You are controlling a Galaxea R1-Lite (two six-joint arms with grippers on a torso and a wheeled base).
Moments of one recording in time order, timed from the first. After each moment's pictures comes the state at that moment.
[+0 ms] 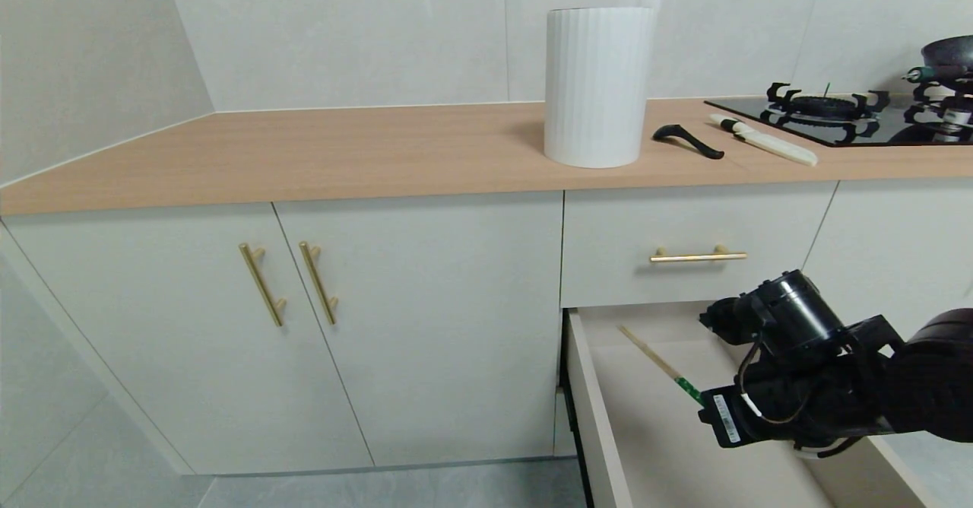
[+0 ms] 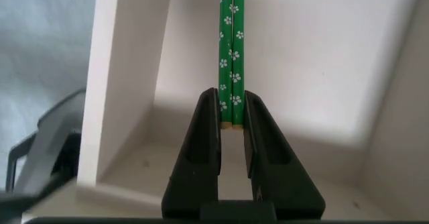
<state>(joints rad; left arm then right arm) 0.00 0.00 0.00 0.01 -0.08 0.02 0.48 1.75 -0.79 0.01 -0.10 0.24</state>
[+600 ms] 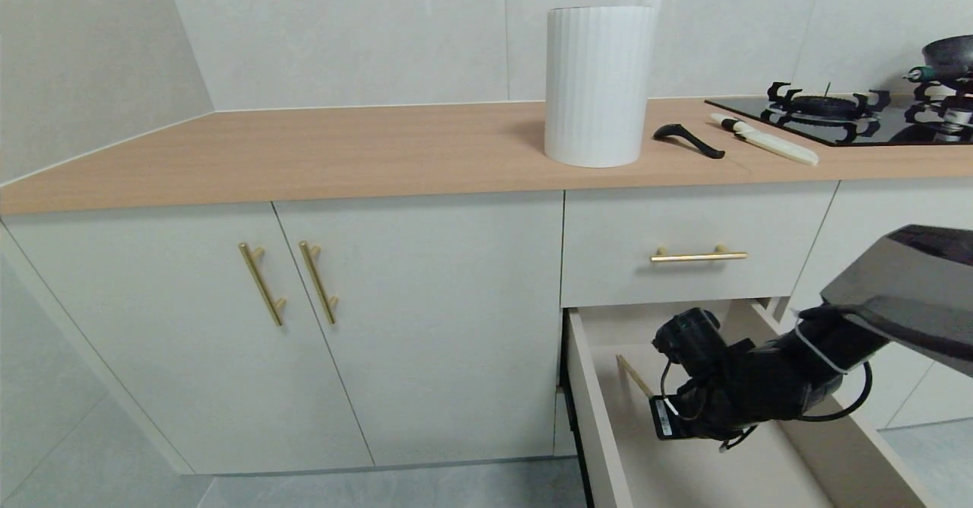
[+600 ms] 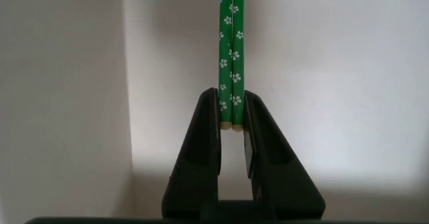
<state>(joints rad) 0.00 0.00 0.00 0.01 -0.08 0.02 0.44 2.20 -0.94 -0.14 -0.13 0.35</state>
